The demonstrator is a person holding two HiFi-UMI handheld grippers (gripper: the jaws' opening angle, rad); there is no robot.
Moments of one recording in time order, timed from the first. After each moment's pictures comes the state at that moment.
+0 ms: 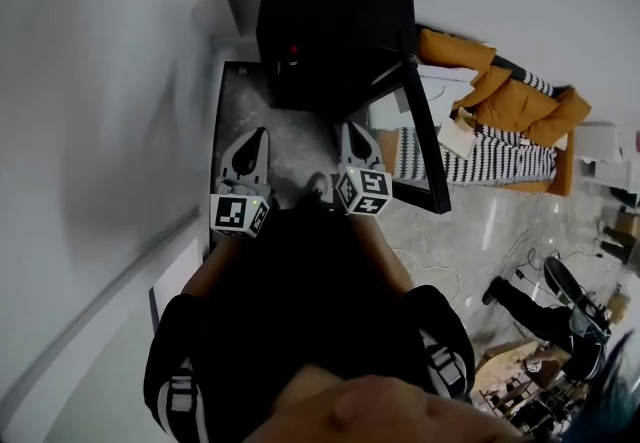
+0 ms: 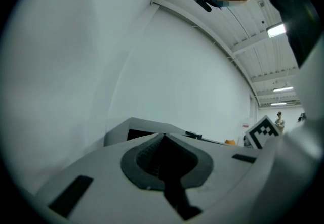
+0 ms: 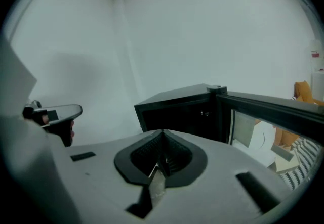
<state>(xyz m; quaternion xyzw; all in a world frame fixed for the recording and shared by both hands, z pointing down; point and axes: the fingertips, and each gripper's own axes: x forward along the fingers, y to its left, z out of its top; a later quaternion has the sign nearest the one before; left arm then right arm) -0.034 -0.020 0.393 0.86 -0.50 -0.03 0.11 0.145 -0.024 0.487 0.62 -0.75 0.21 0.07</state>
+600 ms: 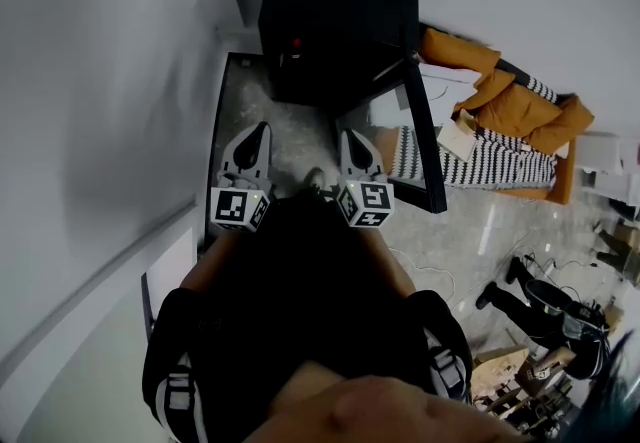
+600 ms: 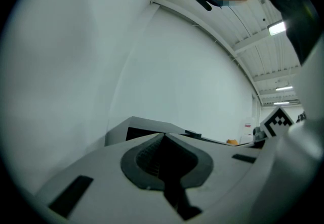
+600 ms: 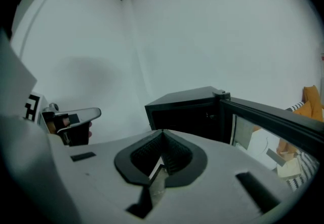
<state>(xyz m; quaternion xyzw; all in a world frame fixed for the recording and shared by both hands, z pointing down) -0.024 -0.010 0.405 0.86 -0.51 -0.02 0.10 0.140 0.005 0.464 0.59 -0.78 0.19 0.07</state>
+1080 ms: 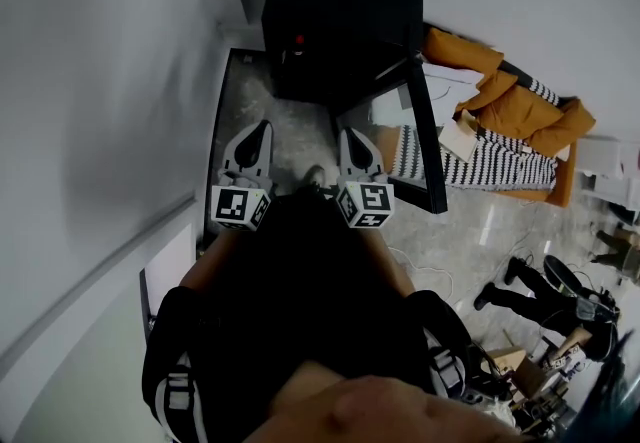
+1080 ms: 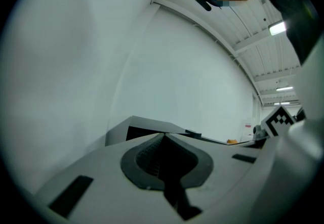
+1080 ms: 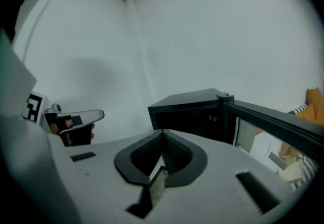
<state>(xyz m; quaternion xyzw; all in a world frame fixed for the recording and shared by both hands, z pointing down) -0.026 -0.007 0.404 0.85 -0.51 -0.02 0.11 0.133 0.007 0.459 0.58 -0.79 0.18 0.07</state>
